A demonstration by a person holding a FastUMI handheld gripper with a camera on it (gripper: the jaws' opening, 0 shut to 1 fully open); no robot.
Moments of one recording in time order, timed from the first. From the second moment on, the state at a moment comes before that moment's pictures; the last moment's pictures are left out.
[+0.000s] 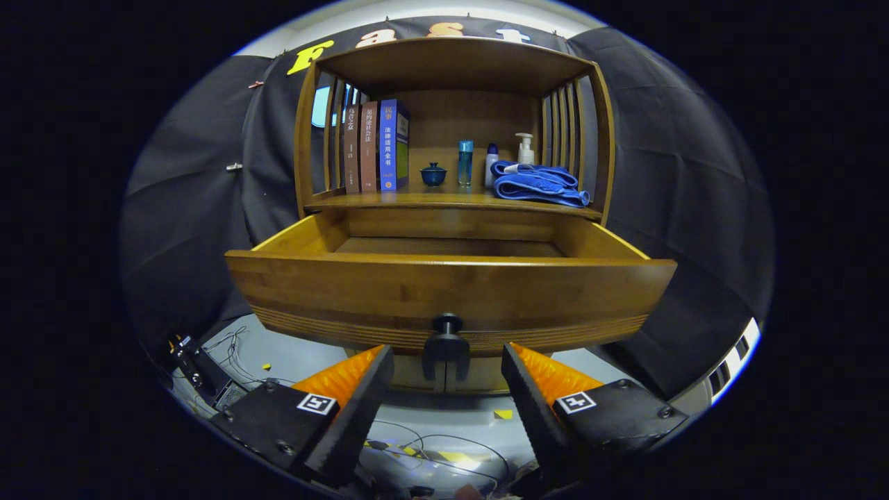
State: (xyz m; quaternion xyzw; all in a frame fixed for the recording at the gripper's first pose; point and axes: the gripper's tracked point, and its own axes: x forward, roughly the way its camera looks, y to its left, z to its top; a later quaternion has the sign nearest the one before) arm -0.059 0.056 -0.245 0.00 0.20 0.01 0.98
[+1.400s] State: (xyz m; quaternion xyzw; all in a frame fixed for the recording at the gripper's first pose) arm 0.134 0.053 -0.293 0.03 0.55 0.01 0.84
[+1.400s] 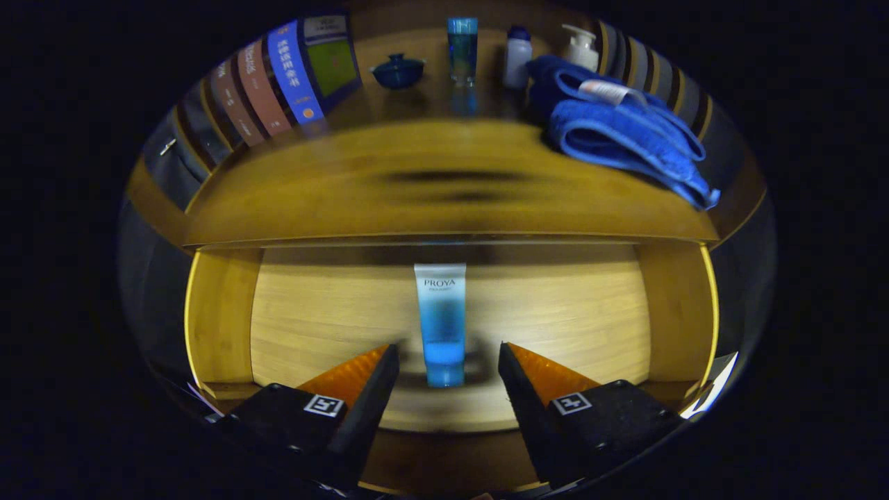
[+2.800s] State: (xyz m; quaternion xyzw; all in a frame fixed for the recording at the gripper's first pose) arm 0.050 0.043 -0.185 0.02 0.51 0.03 0.86
